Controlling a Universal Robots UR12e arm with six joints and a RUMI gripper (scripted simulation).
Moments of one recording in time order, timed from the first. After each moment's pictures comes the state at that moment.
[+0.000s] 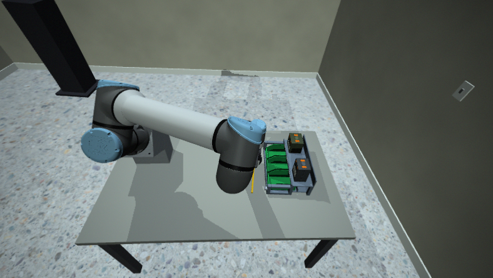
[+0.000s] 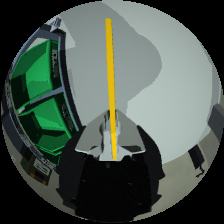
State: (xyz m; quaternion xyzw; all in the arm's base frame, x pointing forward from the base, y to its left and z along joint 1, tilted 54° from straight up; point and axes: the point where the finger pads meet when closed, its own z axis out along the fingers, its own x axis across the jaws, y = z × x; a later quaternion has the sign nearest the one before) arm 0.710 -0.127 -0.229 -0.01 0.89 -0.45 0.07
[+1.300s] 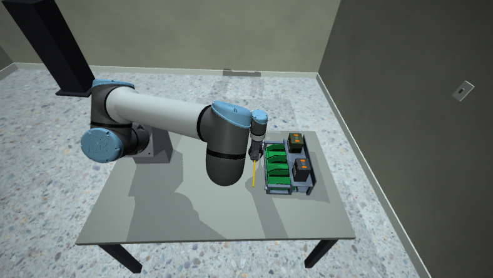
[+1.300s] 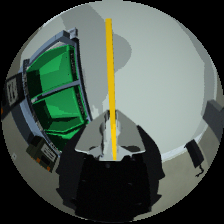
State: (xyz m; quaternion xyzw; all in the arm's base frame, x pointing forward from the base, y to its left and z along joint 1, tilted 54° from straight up) arm 0.702 -0.072 -0.189 -0.02 0.89 -0.45 0.07
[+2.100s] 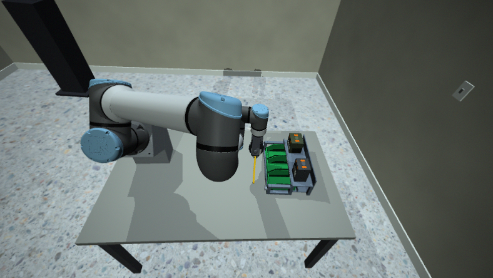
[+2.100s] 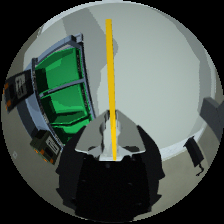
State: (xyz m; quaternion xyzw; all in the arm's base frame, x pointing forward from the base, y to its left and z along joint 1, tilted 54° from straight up) arm 0.696 -0.041 -0.166 -0.01 0.89 -0.45 0.07
